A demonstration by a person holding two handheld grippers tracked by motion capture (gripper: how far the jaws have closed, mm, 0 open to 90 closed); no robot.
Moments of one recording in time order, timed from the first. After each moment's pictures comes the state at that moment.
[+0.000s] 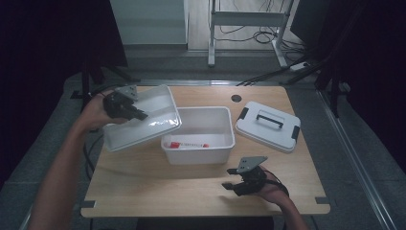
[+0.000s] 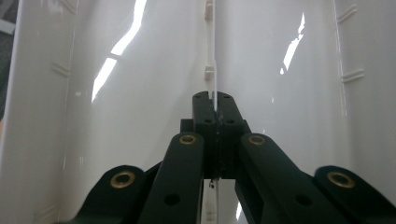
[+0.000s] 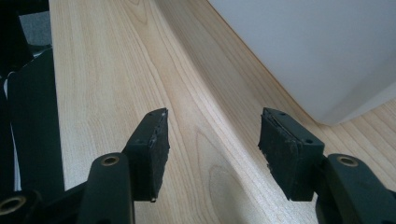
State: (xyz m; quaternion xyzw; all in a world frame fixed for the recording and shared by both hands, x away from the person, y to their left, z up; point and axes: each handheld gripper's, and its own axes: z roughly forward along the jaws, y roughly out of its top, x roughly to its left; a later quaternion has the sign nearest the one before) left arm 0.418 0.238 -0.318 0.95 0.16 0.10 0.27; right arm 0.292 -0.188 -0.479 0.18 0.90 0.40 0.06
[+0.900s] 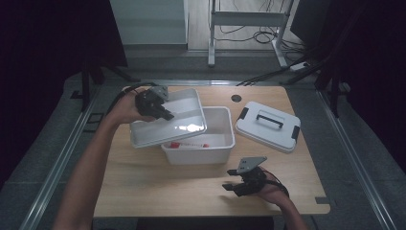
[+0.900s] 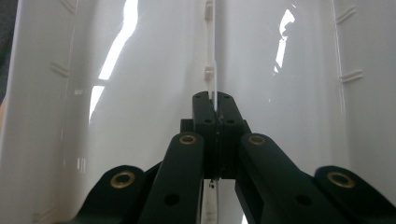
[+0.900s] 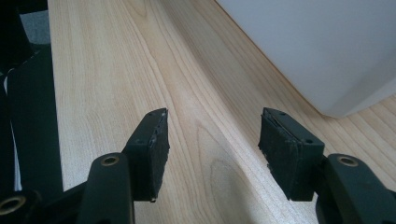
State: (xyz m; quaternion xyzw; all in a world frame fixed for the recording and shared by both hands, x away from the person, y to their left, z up) left arm 0.440 0.162 -0.326 0.96 0.10 0.07 0.26; right arm 0.293 -0.189 -0.484 0.18 0.90 0.40 0.05
